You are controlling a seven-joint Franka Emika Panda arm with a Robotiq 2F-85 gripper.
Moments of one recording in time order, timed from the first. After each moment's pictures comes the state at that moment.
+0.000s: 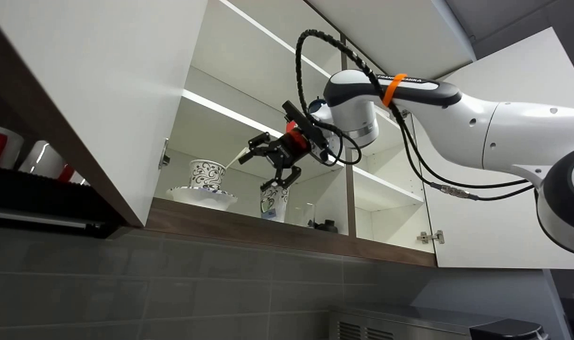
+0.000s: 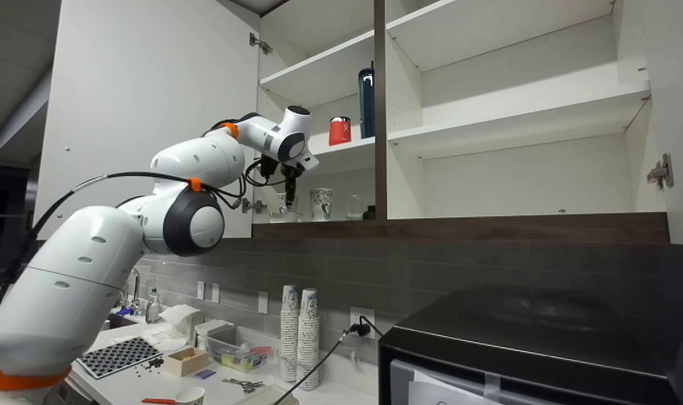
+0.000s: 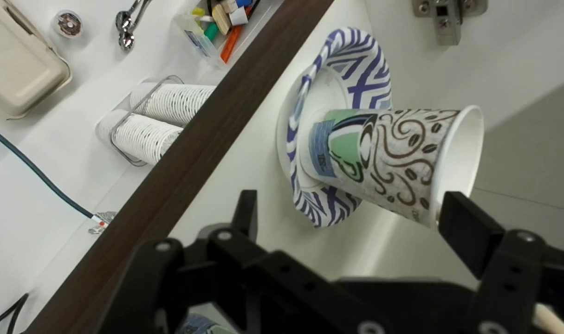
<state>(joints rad) 0.07 0.38 0.12 -0.73 0.47 1.80 0.93</state>
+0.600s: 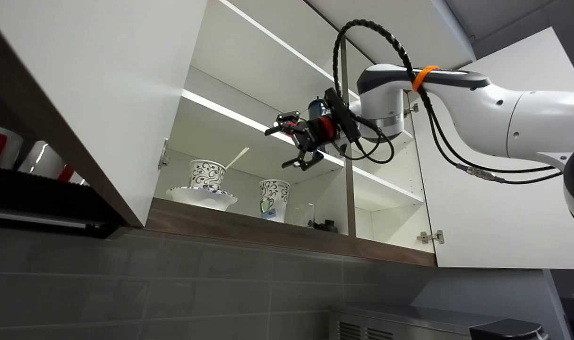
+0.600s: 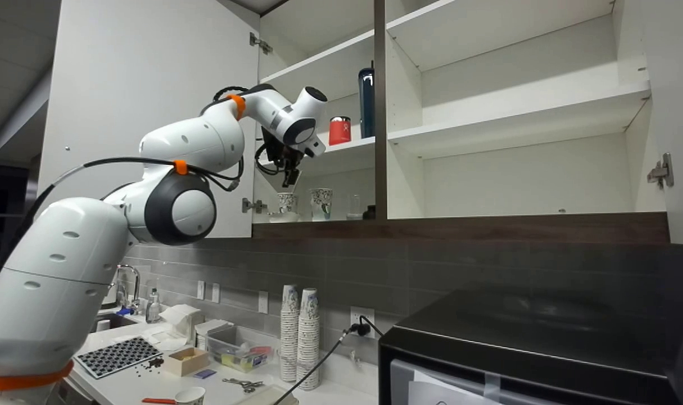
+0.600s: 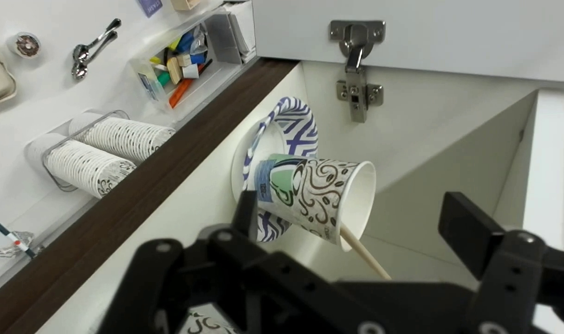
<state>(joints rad) -0.09 0.27 0.16 -0.80 0.78 1.69 0.63</state>
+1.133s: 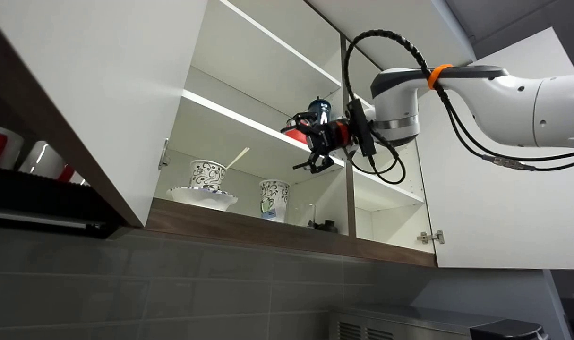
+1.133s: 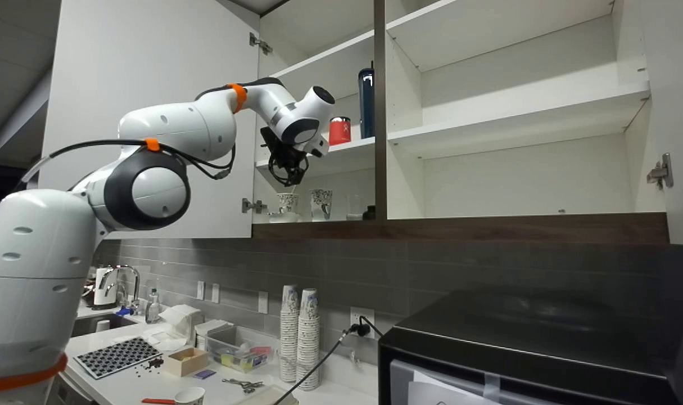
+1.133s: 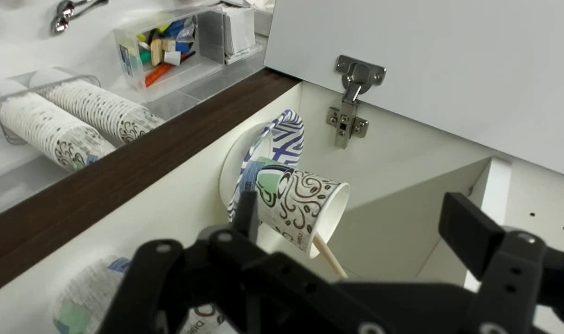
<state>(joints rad) -0.18 0.12 0.16 -1.04 0.93 1.70 0.23</state>
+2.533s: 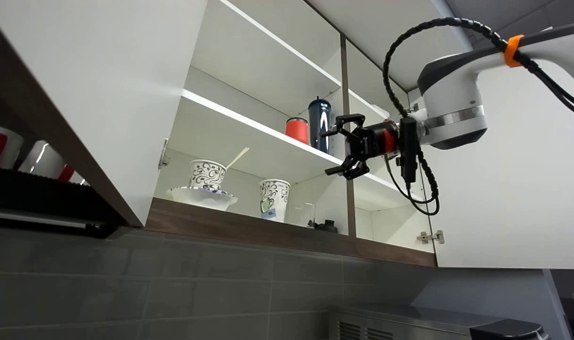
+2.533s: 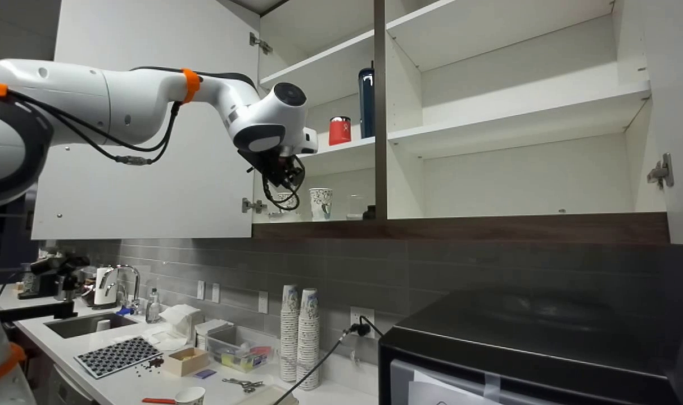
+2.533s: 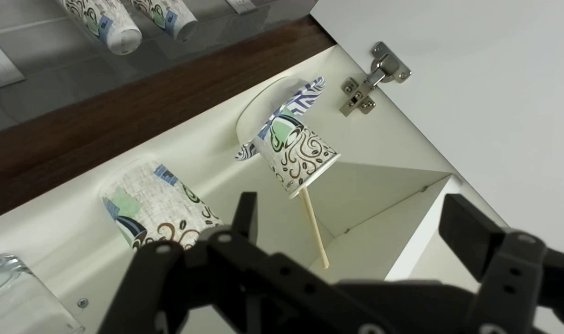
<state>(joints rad) -0.08 -0.38 0.00 -1.75 1.05 2.07 -0.37</state>
